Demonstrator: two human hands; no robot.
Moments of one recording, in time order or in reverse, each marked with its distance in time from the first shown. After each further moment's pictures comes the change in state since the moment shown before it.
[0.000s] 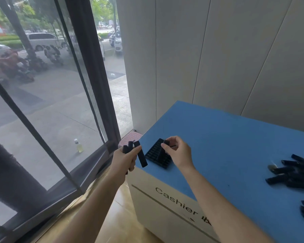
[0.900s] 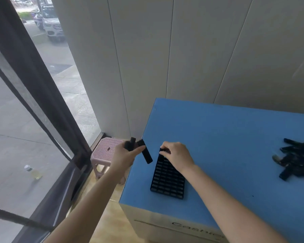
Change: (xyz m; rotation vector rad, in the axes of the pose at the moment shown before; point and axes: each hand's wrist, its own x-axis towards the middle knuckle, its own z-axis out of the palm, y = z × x) left_hand 0.208 0.019 0.009 0.237 -0.323 0.029; right_hand 0.129 0.034 0.051 -0.707 0.003 -0.076
